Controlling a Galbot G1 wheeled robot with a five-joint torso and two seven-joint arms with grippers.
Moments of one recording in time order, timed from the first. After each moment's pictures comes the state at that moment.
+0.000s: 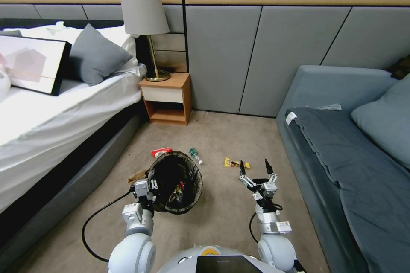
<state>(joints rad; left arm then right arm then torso) 1.76 -1.52 -0.47 -2.34 -0.08 0.29 -0.25 -1.68 1.46 0.42 2.05 0.05 0.50 0.07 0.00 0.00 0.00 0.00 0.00</state>
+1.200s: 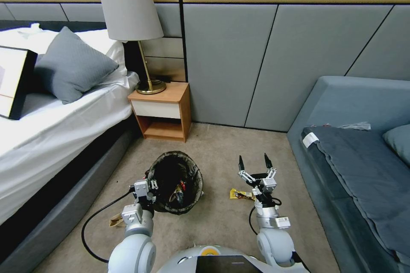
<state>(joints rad) 1.76 -1.53 -0.47 -2.34 -0.08 0.29 -0.26 -1.60 1.44 0.44 2.02 0.04 0.54 0.03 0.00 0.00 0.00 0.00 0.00</state>
